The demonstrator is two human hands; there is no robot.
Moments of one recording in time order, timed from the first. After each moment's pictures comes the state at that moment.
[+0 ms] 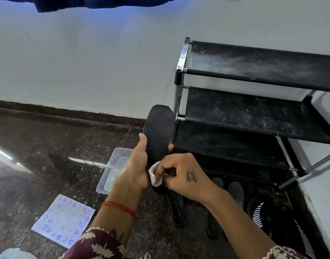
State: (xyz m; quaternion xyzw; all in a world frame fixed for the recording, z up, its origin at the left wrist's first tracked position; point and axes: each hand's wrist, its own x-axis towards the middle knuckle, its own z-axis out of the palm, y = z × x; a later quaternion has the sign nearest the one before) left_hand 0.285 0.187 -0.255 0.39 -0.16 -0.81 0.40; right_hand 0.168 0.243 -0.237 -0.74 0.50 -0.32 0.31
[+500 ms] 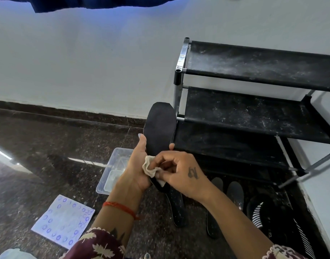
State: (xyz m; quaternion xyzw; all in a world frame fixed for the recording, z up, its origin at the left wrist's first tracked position) left_hand 0.282 0.189 -0.248 0.37 -0.12 -0.84 0.37; right_hand 0.173 0.246 -0.233 -0.67 0.51 -0.38 0.38
